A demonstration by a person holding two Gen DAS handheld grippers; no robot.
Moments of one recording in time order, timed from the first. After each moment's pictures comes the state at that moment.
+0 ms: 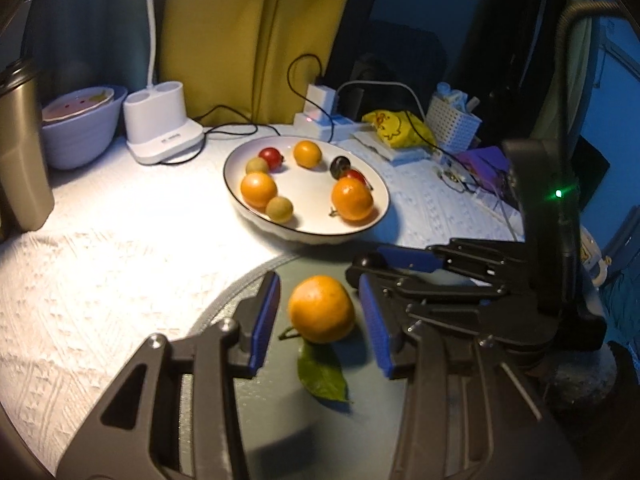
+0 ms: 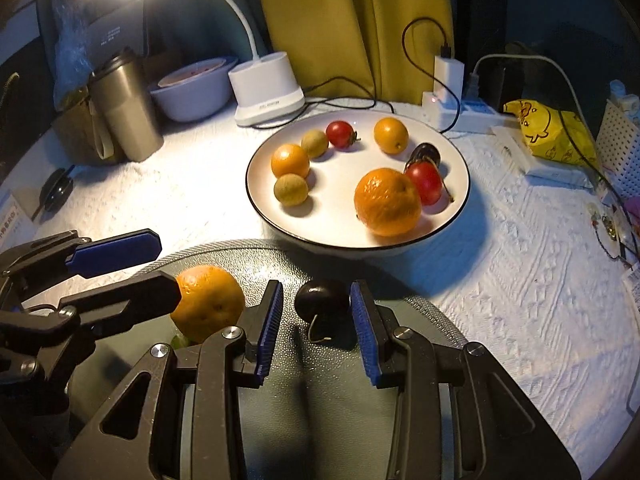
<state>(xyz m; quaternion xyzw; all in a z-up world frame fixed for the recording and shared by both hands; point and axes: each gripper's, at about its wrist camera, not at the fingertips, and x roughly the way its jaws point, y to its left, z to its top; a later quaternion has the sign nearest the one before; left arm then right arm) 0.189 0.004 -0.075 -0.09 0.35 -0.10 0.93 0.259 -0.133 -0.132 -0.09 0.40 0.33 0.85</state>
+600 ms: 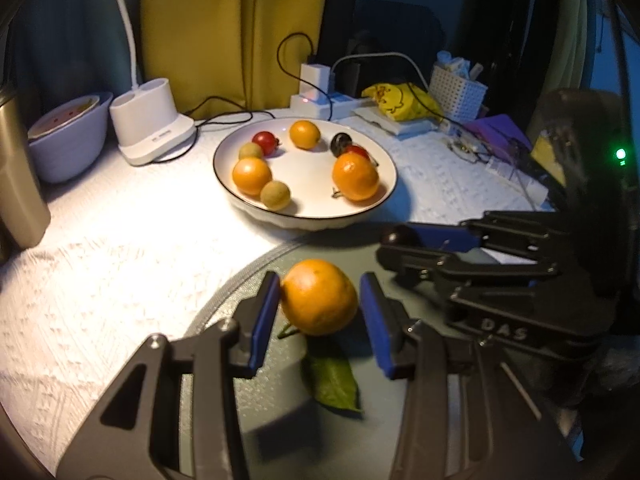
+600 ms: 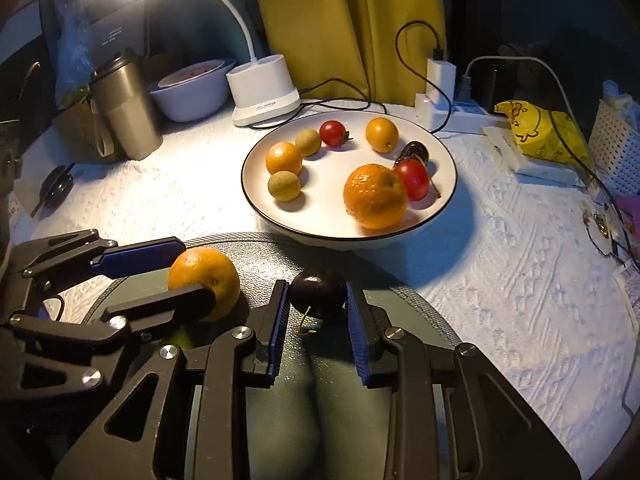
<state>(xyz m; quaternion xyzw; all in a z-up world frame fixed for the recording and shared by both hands) 0.205 -0.012 -0.088 -0.03 0.38 -0.08 0.92 0.252 -0.144 -0.128 -0.10 0.39 0.33 0.86</state>
